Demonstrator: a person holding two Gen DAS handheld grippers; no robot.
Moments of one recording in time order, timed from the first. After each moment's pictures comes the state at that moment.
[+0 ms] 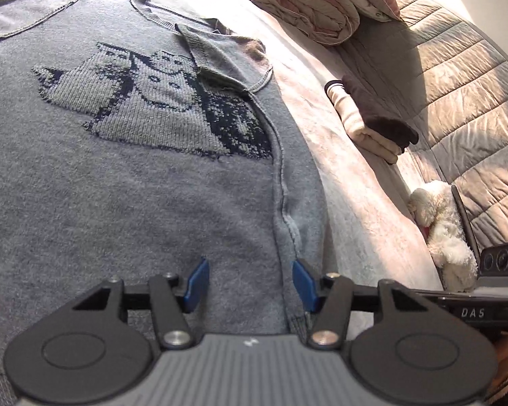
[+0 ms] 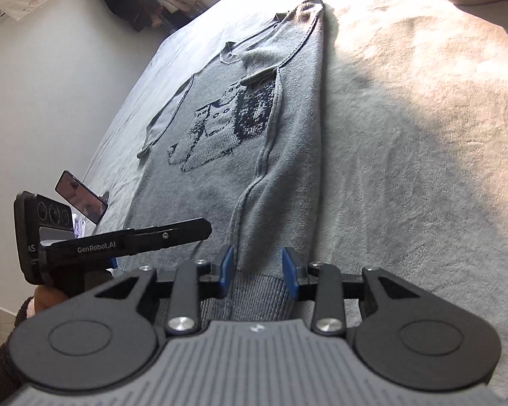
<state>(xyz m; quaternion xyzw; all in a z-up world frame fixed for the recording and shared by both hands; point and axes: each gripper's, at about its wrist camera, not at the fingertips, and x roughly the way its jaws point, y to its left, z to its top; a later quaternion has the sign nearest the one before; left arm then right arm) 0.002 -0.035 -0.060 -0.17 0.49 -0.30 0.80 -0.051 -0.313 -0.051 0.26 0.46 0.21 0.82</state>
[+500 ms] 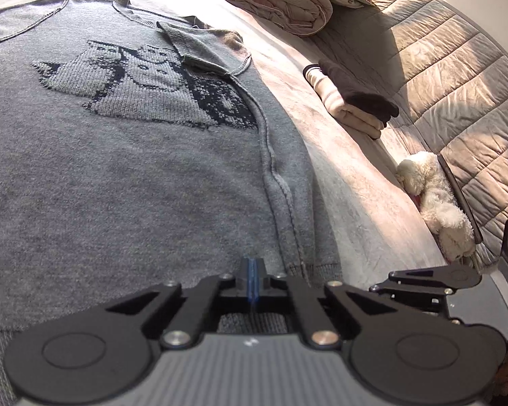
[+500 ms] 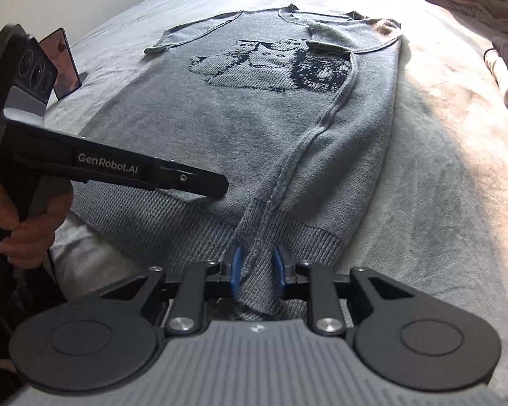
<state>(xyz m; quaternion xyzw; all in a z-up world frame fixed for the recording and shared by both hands) -0.033 -0.022 -0.070 -0.14 0.46 -0.33 0.81 -0.089 -0.212 -0.052 -0.02 0.46 0.20 0.86</state>
